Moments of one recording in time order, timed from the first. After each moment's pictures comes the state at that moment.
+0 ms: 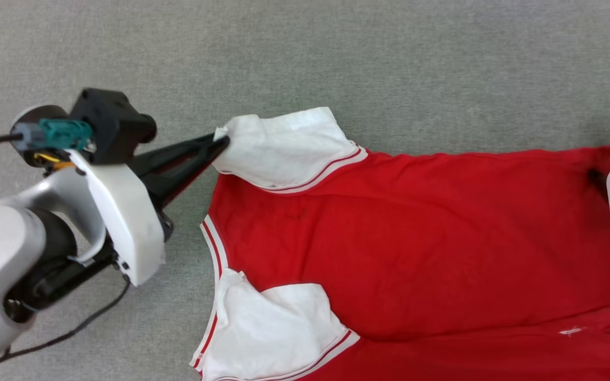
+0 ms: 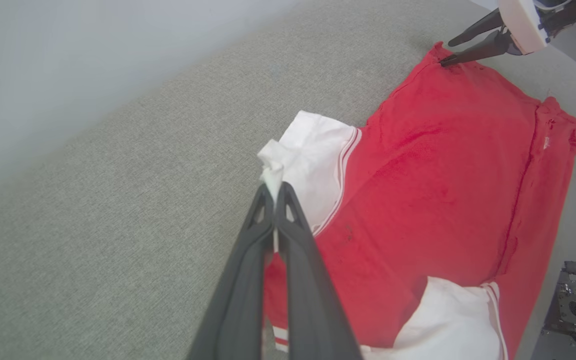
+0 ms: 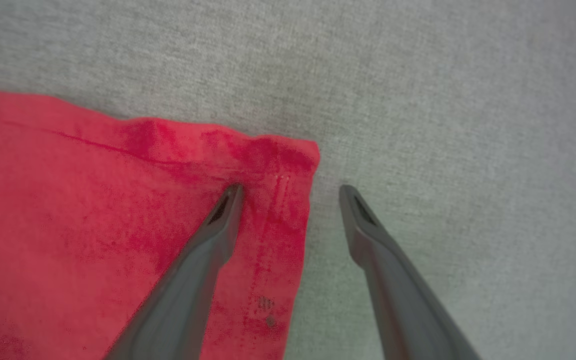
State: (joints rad) left arm -0.85 0.96 -0.87 -0.27 -1.00 -0.07 0.26; right arm -0.56 -0.53 0.12 0.24 0.31 0.13 0.86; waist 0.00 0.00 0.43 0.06
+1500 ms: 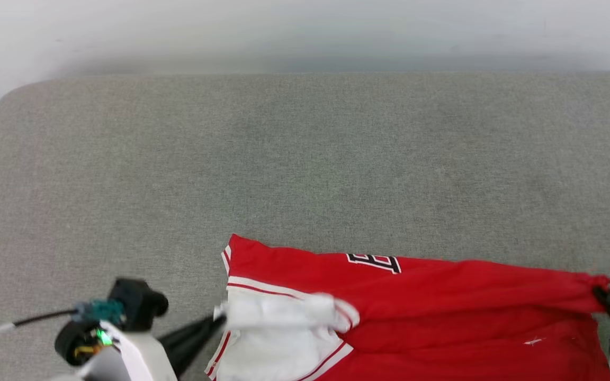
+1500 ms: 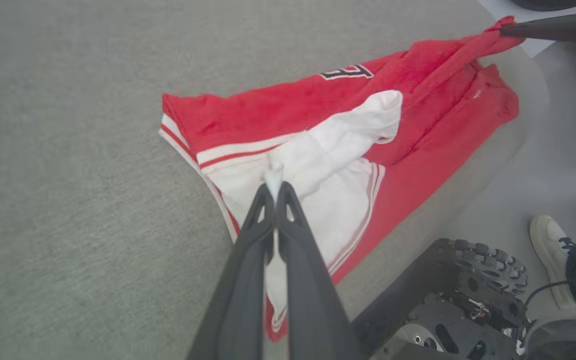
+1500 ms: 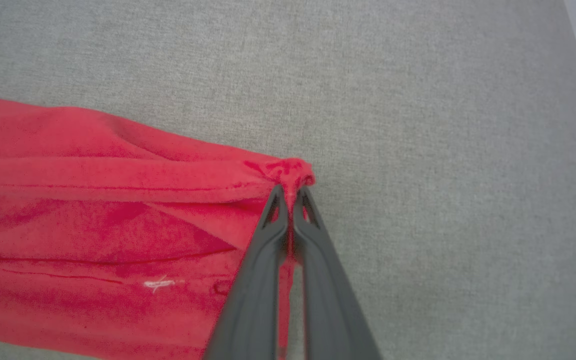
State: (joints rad) left arm -0.39 1.00 -0.97 -0.31 -1.10 0.11 0.05; right arm -0.04 -0.49 -0.05 0.02 0.42 0.13 0.61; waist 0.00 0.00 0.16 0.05
